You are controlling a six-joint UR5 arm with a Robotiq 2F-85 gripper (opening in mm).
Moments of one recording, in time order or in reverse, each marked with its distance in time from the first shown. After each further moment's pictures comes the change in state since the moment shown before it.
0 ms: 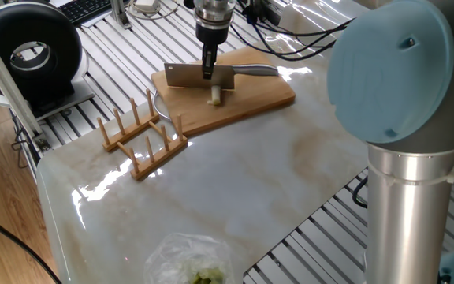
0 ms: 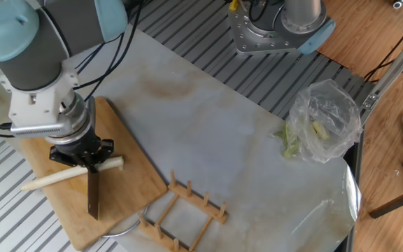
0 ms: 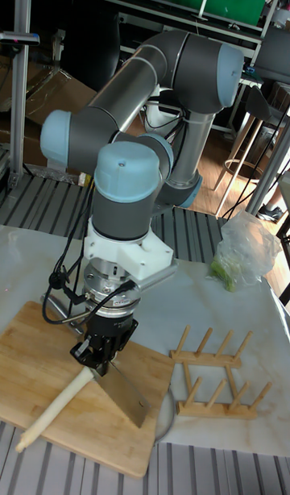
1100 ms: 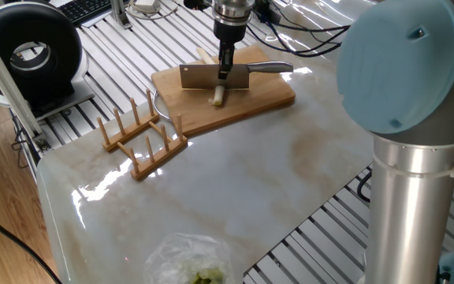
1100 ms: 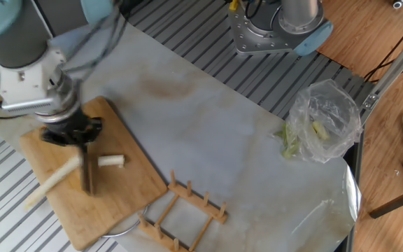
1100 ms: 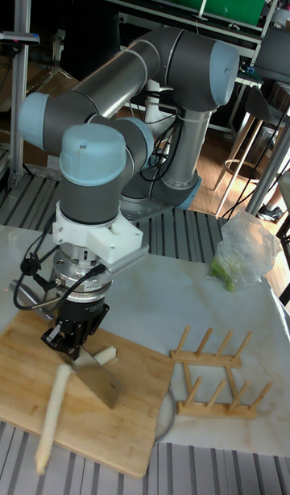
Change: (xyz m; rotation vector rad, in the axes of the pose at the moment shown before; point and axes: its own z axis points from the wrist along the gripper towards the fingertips) arm 0.044 -0.016 -0.018 -0.019 0.039 -0.072
